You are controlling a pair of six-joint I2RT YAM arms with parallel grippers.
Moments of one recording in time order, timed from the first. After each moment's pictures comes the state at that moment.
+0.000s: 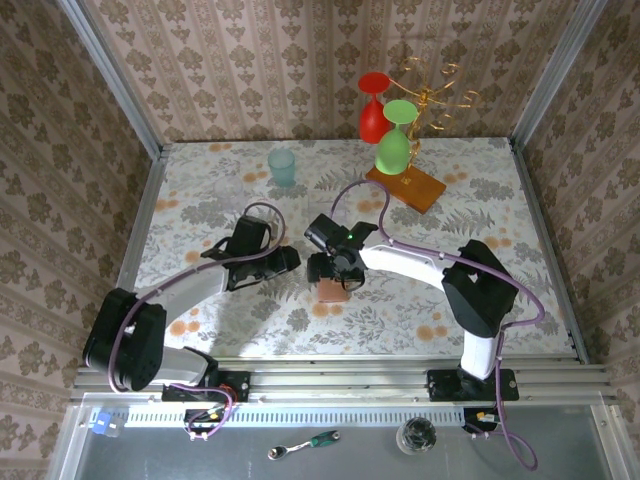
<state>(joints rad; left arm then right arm) -0.51 1.37 0.69 -0.22 0.34 -0.74 0.83 1.83 1.33 -0.74 0.04 0.79</state>
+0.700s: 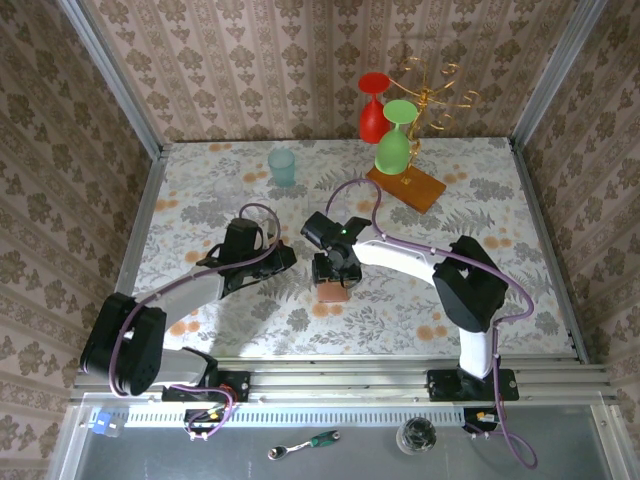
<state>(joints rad) -0.46 1.34 0.60 0.02 0.47 -0.77 0.83 1.90 1.41 -0.83 0.02 0.74</state>
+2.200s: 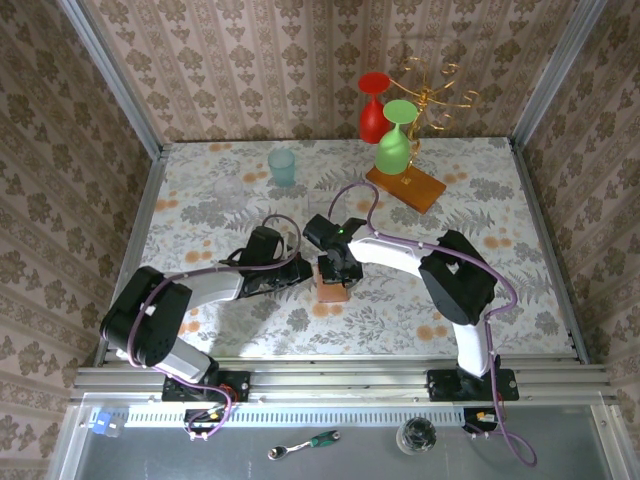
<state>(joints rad) -0.58 1.52 0.60 0.11 0.49 -0.84 0.80 1.97 1.41 -0.82 0.03 0.74</state>
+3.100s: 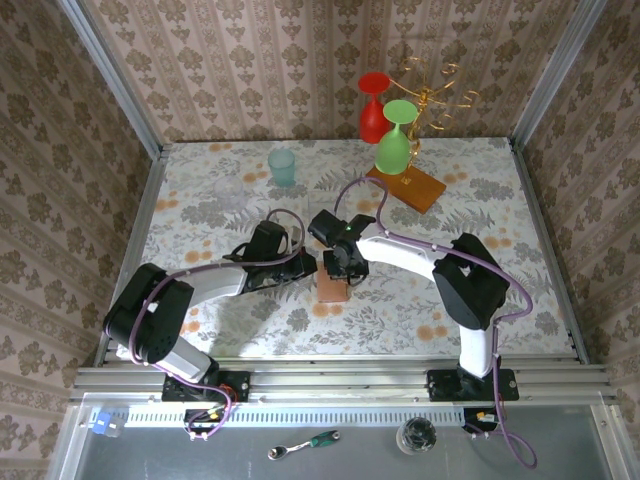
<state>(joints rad) -0.60 1.53 0.66 0.10 0.49 -0.84 0.79 1.90 1.39 -0.85 0.08 0.74</state>
